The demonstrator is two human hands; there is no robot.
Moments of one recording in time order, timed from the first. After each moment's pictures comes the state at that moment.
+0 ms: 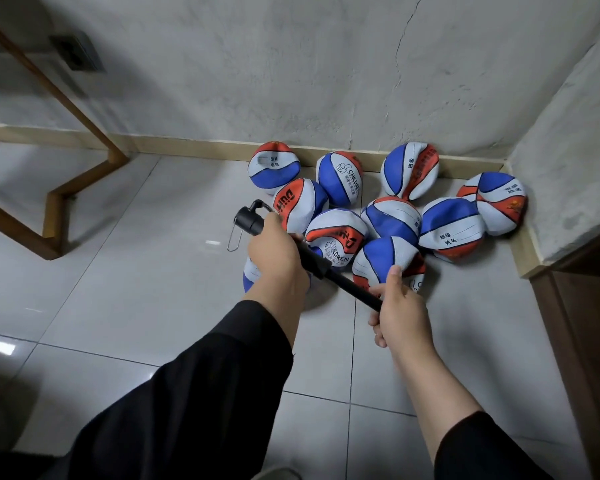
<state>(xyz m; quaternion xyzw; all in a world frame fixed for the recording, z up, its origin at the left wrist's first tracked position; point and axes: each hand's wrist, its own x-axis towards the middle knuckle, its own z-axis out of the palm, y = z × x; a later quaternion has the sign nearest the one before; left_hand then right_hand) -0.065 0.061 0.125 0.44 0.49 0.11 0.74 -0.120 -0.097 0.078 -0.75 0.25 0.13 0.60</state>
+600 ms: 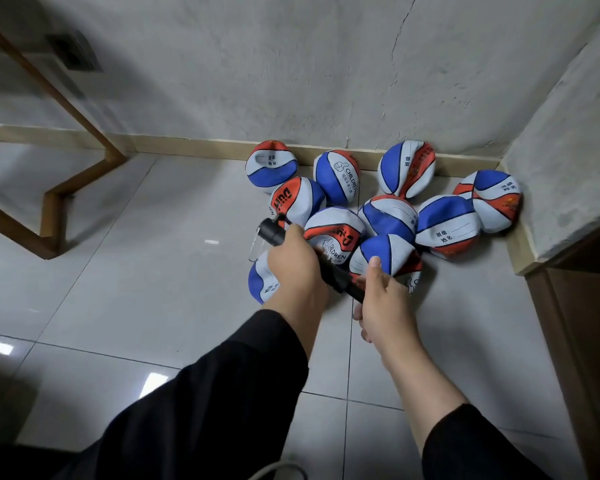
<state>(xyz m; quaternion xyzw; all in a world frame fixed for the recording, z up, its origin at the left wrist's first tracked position) -0.079 0.028 0.118 0.44 0.48 0.08 0.76 -0.123 -0.083 0.079 -0.78 0.19 0.10 0.59</state>
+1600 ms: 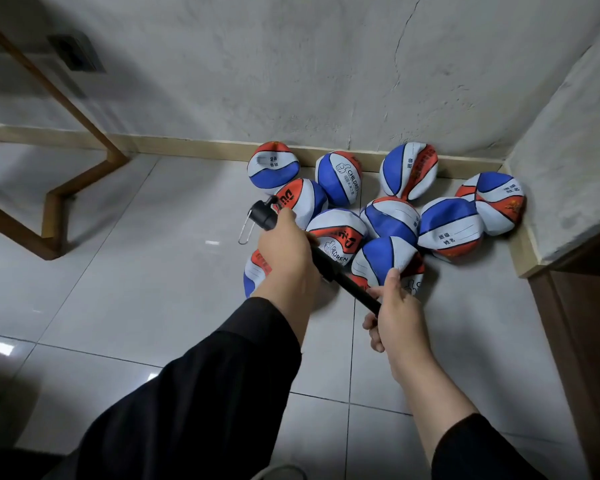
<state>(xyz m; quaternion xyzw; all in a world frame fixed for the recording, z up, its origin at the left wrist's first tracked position) -0.060 0.048 0.126 0.47 0.46 0.10 0.75 -0.126 -0.093 0.076 -0.73 0.26 0.13 0.62</state>
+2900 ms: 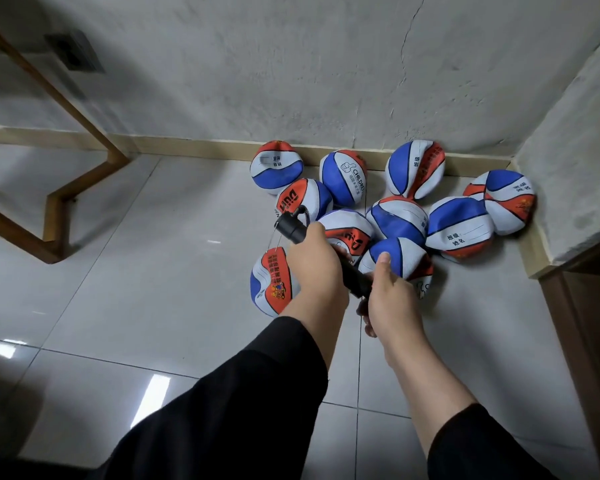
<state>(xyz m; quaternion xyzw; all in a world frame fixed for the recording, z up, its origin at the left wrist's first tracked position) -0.065 0.023 0.115 0.47 0.45 0.06 0.76 -0.103 -0.065 0.079 -0.77 0.21 0.10 0.59</state>
